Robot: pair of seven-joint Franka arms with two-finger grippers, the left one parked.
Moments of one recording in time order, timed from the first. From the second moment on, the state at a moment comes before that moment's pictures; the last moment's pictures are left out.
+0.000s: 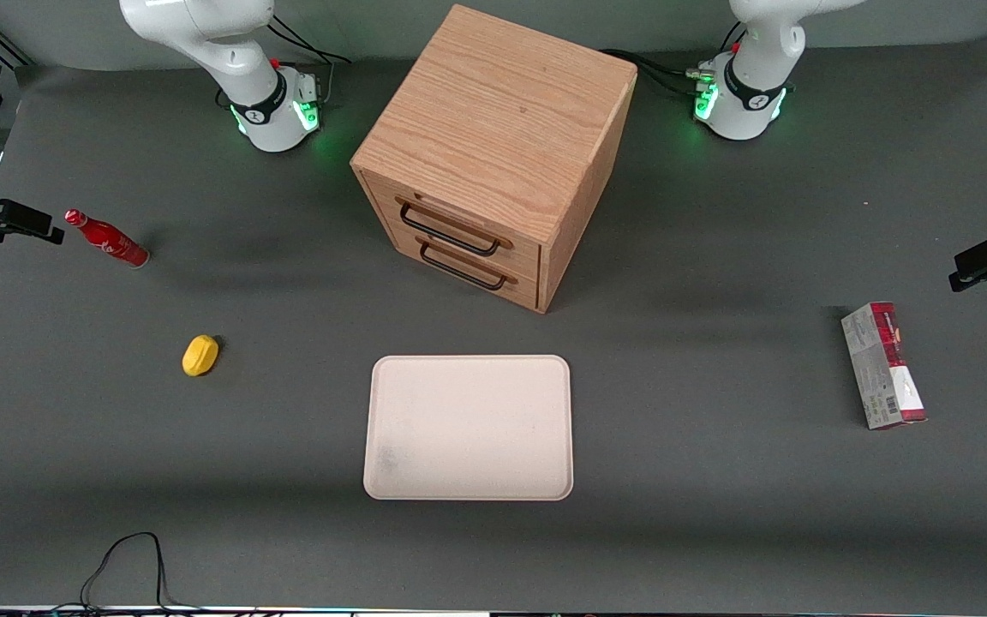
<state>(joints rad) 0.11 -0.12 -0.43 -1.96 -0.03 1.73 -0.20</state>
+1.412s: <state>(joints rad) 0.11 -0.20 -0.83 -2.53 -0.12 2.32 -0.63</state>
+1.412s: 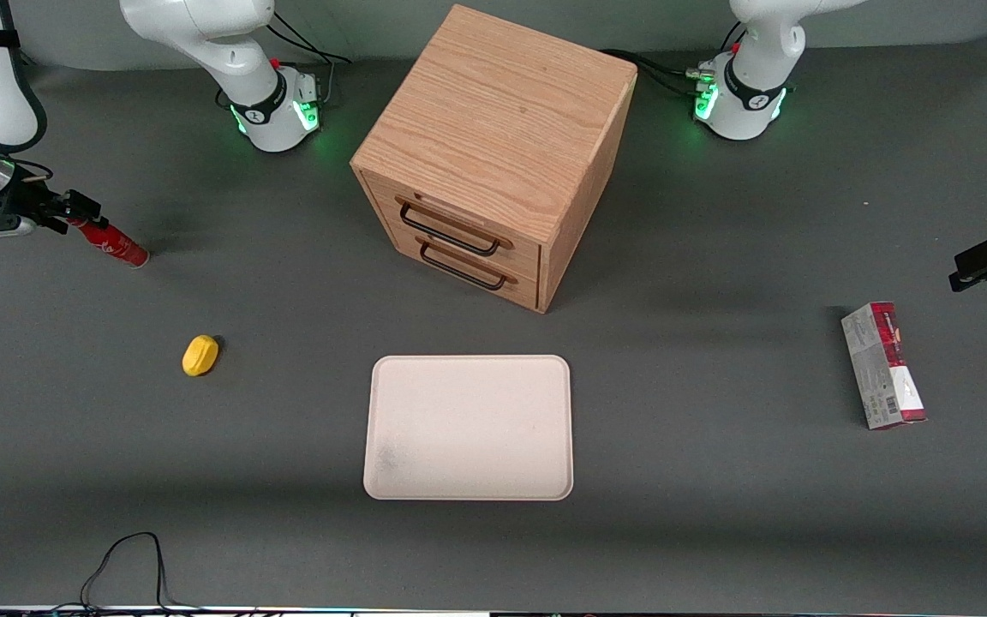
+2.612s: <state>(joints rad) 0.12 -0.19 -0.65 -2.44 -0.21 2.31 -0.38</state>
